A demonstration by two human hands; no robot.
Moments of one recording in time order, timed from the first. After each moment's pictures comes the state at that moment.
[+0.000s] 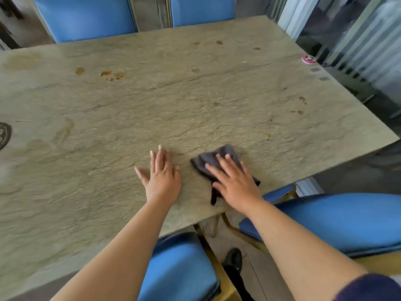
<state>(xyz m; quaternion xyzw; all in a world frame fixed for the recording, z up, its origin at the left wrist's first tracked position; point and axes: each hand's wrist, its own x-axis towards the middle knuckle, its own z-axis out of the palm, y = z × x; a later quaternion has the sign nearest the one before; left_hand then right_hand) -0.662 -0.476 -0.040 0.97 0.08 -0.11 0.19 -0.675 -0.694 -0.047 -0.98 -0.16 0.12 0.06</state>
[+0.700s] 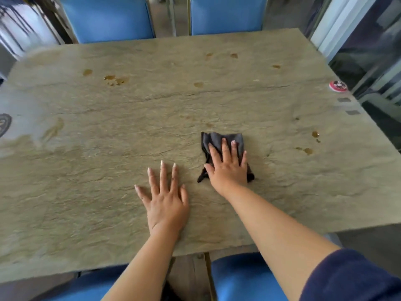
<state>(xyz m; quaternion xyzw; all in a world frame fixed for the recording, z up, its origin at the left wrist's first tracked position) -0.637 -0.599 -0.054 0.97 0.20 -0.07 0.11 -0.531 -0.734 -0.048 -0.99 -0.11 0.12 0.04</state>
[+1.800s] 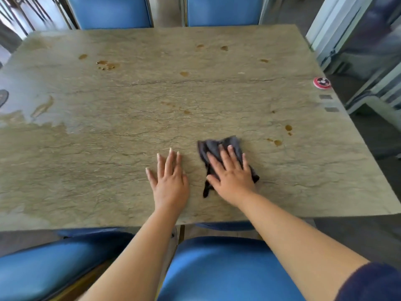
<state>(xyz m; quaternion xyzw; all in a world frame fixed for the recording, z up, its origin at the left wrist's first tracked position) -0.628 -0.699 -0.048 0.96 0.20 -0.06 0.17 -0.561 -0.867 -0.045 -0.96 -0.27 0.13 0.02</state>
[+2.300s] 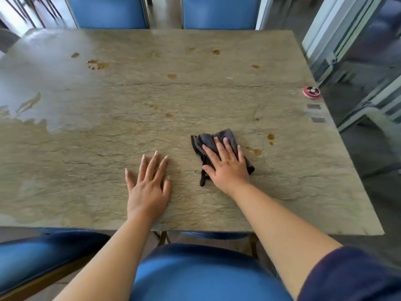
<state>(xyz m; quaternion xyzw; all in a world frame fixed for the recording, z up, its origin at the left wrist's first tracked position) -0.626 -0.726 -0.050 0.97 0.19 -0.02 0.12 -0.494 -0.916 -0.049 -0.95 -0.28 0.10 0.03</state>
